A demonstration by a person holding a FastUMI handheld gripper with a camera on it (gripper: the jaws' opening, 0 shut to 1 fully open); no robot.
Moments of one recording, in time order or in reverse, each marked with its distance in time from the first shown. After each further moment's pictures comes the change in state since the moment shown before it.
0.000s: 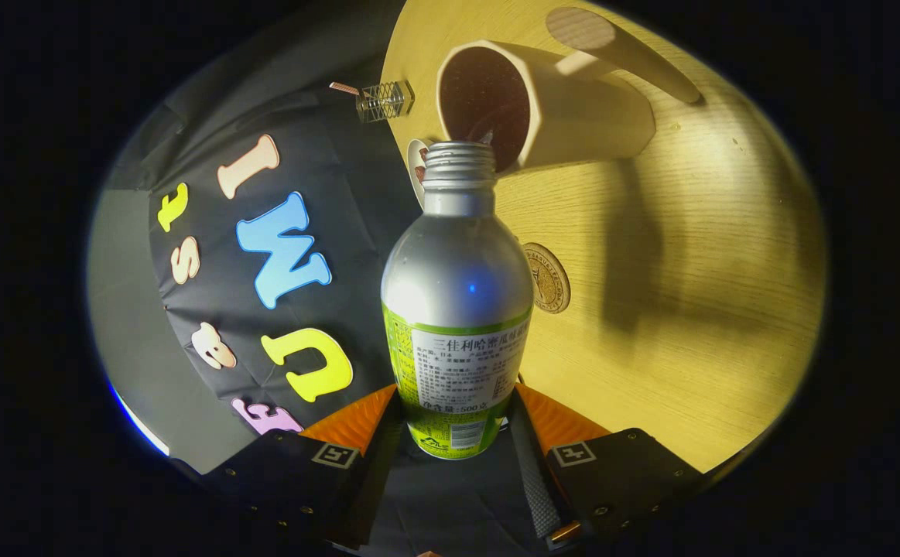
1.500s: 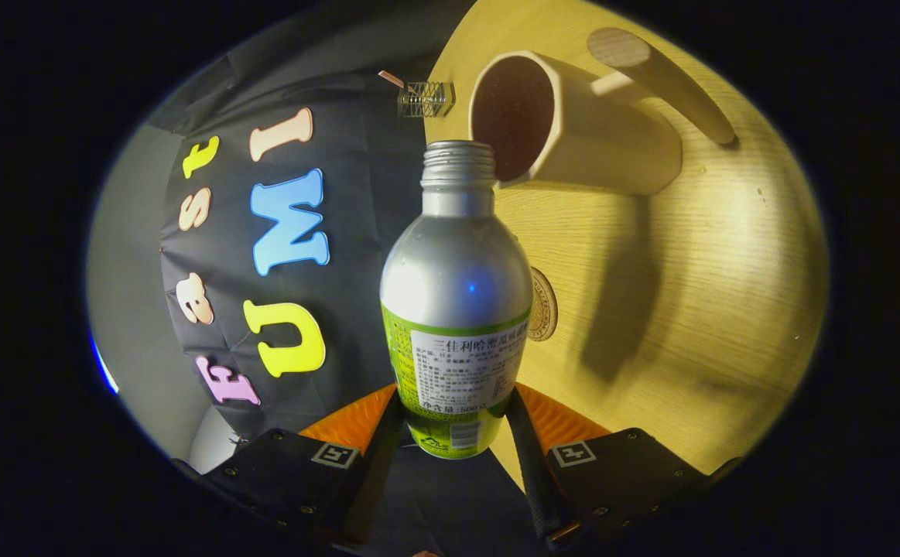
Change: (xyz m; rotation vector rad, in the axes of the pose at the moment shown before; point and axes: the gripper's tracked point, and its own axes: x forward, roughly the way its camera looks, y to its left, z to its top) arm 0.009 -0.022 0.008 -0.218 -0.045 -0.025
